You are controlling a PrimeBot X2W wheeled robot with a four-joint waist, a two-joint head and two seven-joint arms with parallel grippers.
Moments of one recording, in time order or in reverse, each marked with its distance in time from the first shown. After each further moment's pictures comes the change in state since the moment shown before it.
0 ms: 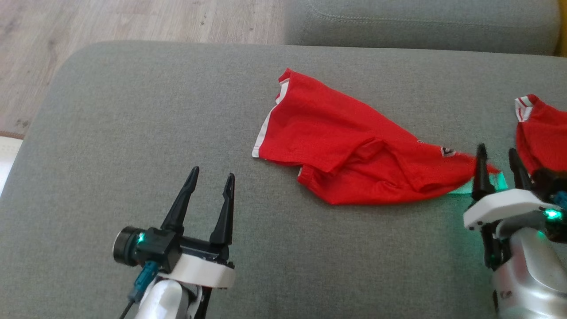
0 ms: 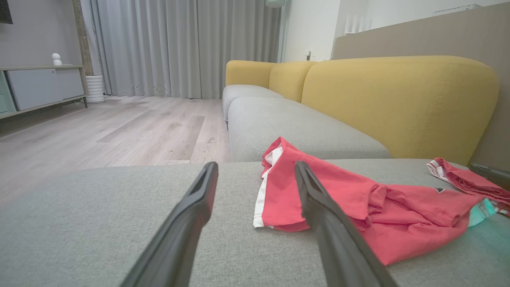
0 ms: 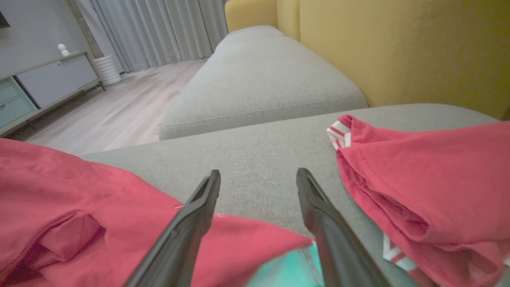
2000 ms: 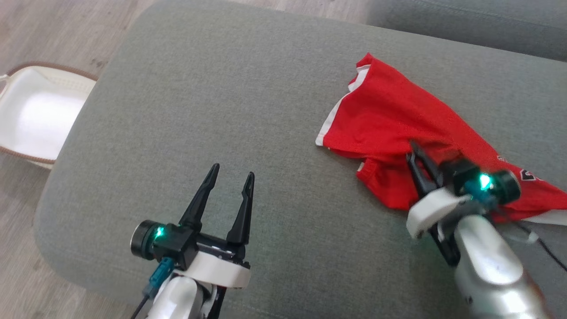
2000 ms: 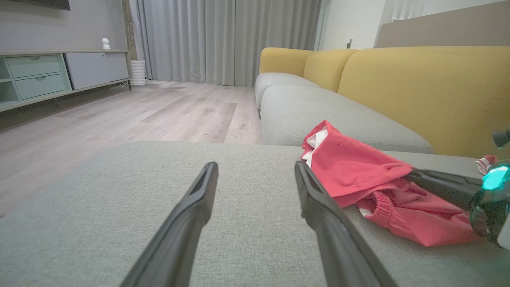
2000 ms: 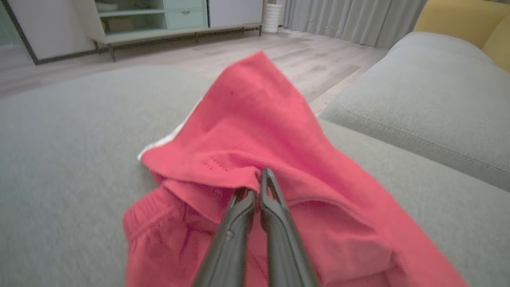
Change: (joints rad) left arm -0.028 0.000 -0.081 0.002 -0.031 0.008 0.000; right arm 0.000 -0.020 0.401 -0.092 -0.181 0.000 0.021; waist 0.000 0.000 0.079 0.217
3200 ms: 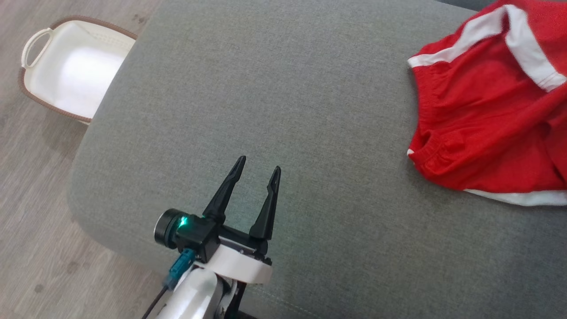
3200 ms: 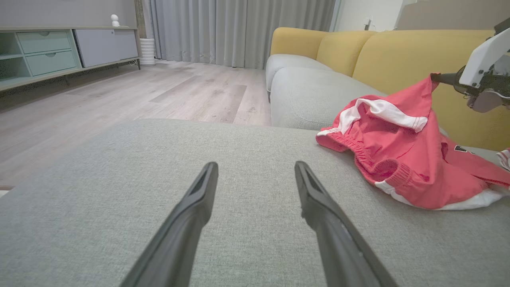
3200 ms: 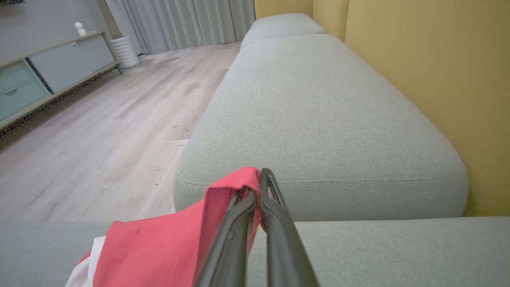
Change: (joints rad) left arm -0.061 -0.002 -0.121 0.004 -0.072 0.025 0.000; right arm -0.676 -0.260 -0.667 0.497 -0.093 0.000 0.146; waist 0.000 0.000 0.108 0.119
